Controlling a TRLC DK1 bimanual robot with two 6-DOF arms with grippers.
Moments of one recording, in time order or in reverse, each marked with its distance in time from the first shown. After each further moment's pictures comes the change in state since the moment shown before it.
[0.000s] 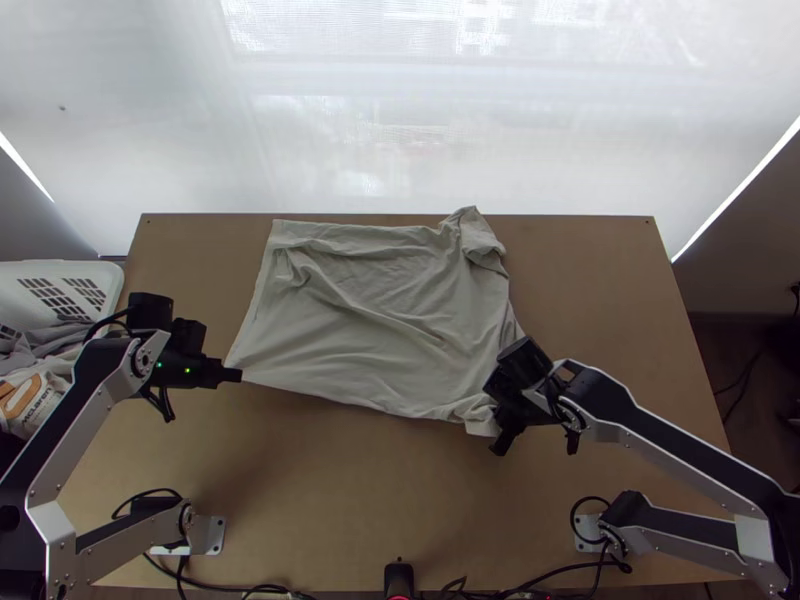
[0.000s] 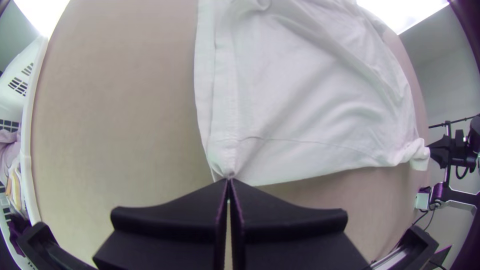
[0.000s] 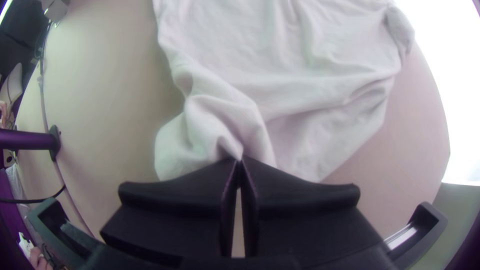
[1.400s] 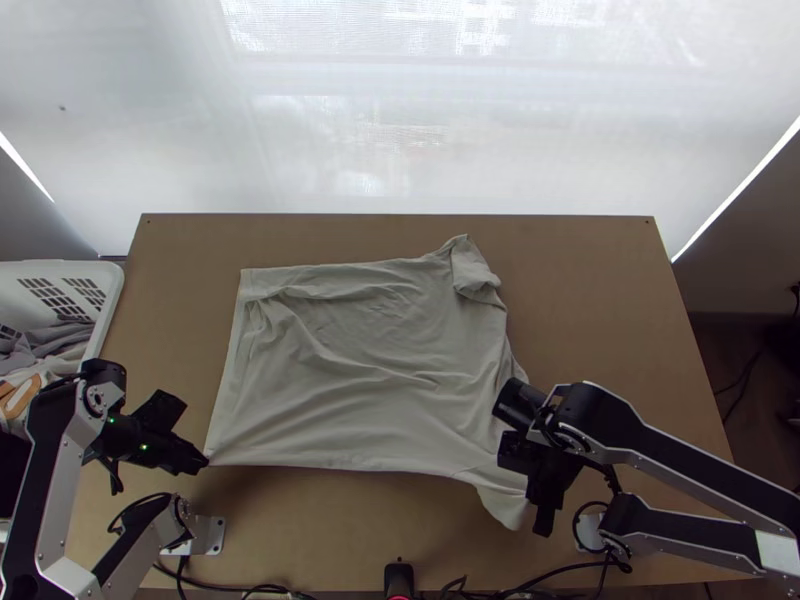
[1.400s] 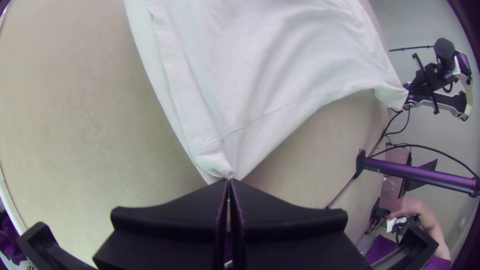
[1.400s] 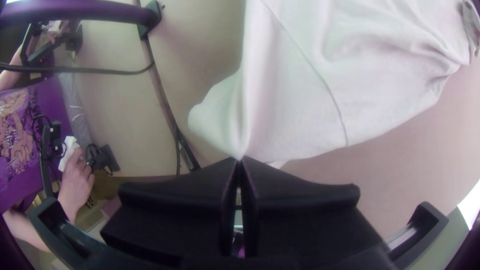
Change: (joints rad) left arm 0.333 -0.226 -0.143 -0.570 0.131 0.643; right arm 0.228 -0.043 0.128 -0.662 -0.237 -0.046
